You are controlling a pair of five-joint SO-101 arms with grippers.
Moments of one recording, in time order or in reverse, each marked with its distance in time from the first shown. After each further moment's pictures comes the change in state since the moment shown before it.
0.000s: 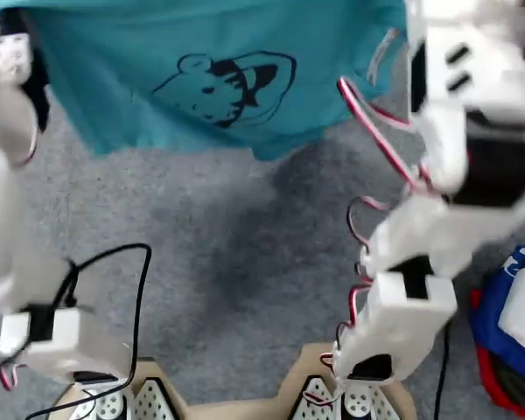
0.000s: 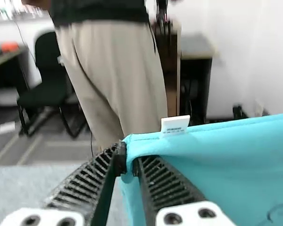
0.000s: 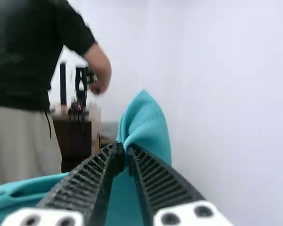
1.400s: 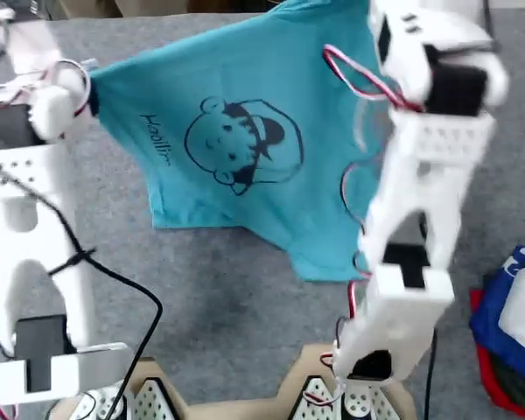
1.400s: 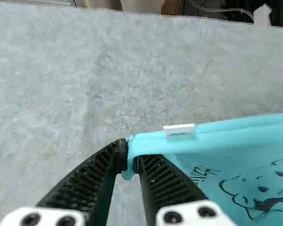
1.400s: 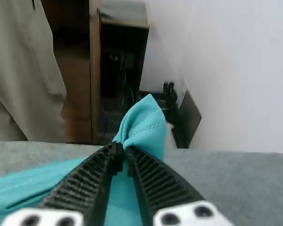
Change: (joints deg) left arm -1.9 -9.5 82.5 -32.4 6.5; right arm 0.4 9.8 29.4 -6.4 5.8
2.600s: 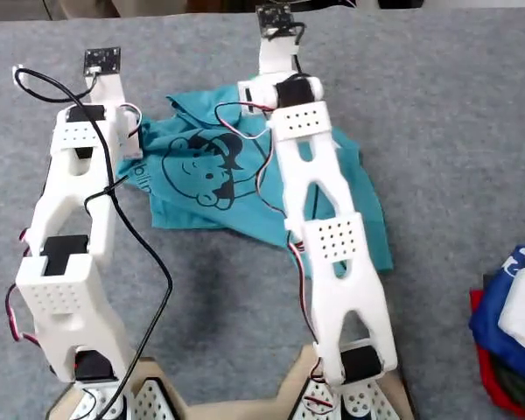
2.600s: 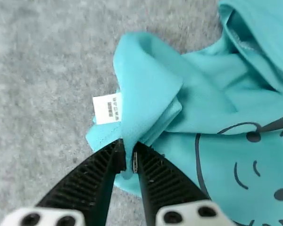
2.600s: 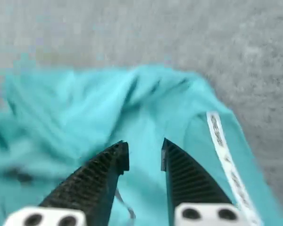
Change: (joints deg) left arm 3.8 30.5 3.3 -11.3 0.0; right arm -18.5 41.4 -14.0 13.7 -2.9
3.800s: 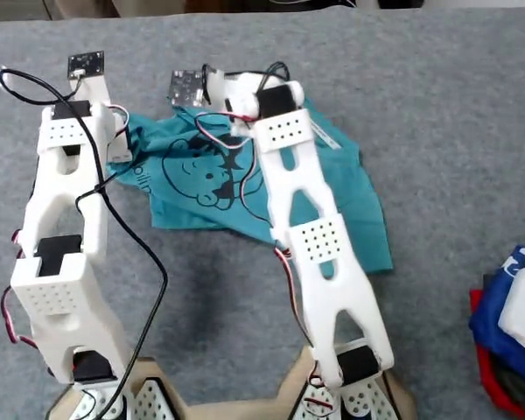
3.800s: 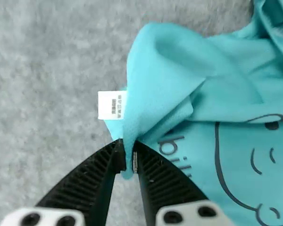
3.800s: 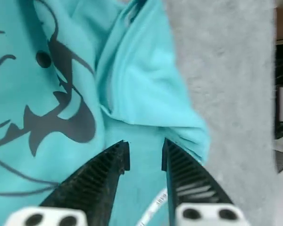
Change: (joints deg) left arm -2.6 0.0 -3.1 8.4 3.3; right arm -4.7 7.7 -13.1 4.1 62.5
